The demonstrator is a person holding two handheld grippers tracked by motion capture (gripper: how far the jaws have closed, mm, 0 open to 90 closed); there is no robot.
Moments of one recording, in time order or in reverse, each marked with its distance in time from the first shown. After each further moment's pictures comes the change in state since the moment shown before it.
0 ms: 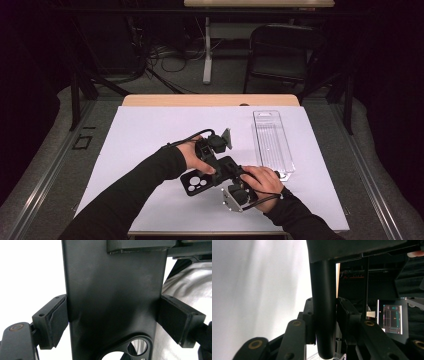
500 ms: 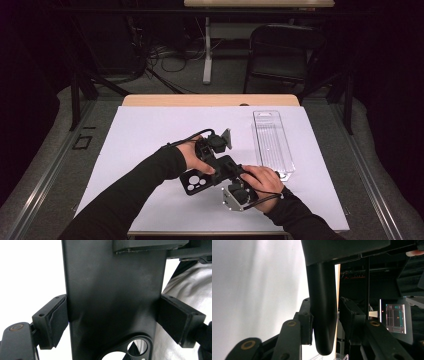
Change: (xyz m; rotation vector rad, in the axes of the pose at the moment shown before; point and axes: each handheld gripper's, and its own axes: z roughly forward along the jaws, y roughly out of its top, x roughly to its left) left arm -0.001 0.000 -0.001 0.008 0.033 -0.001; right arm -0.002 0.001 -0.001 -0.016 0.003 0.033
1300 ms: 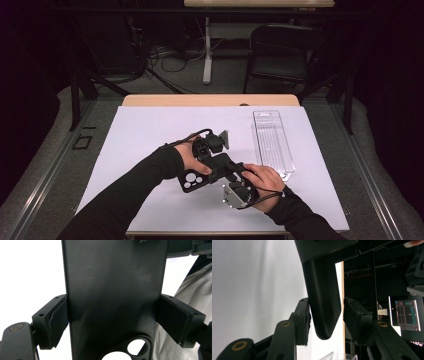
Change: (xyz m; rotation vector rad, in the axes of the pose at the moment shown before) left arm 0.003 -0.005 0.001 -0.008 0.072 0.029; right arm -0.004 0.000 -0.003 -0.009 0.039 0.104
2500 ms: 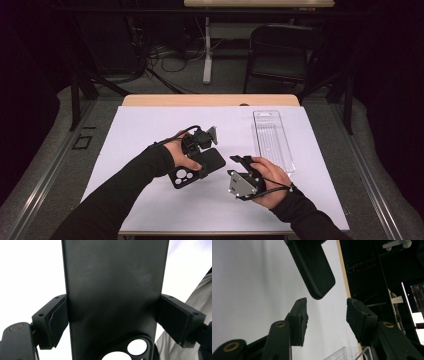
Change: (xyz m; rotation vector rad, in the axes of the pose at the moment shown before) left arm 0.023 -0.020 -0.001 -0.011 0.041 -0.061; right arm -0.020 -0.012 -0.009 -0.015 0.043 0.210
